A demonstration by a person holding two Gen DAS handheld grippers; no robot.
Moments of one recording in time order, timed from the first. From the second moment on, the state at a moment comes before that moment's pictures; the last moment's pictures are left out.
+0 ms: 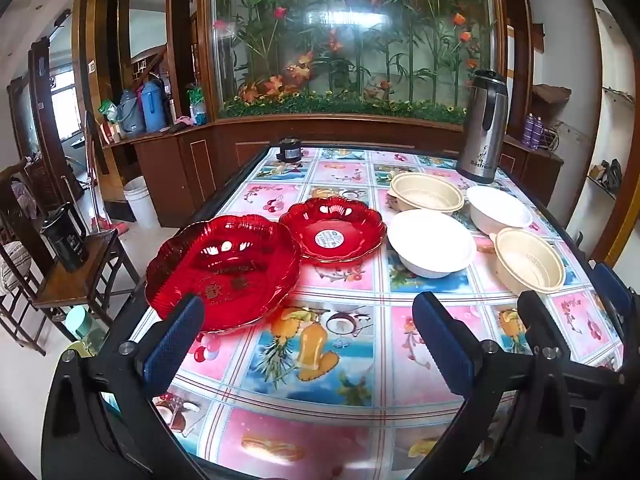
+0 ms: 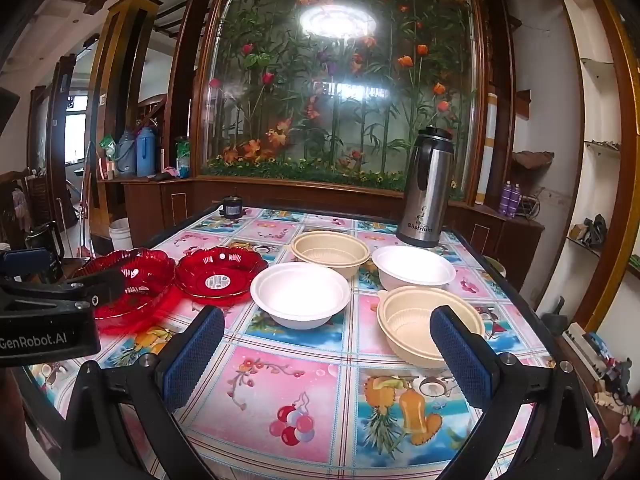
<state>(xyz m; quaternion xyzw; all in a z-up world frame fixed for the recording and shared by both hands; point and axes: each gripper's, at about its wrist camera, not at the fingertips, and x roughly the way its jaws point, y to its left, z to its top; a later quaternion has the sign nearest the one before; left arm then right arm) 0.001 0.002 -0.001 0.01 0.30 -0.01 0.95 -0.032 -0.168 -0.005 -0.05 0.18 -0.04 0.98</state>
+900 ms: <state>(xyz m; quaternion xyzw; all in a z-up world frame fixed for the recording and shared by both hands) 0.014 0.123 -0.031 -0.04 0.34 0.11 0.93 0.033 -0.087 0.002 -0.07 0.25 0.01 0.96</state>
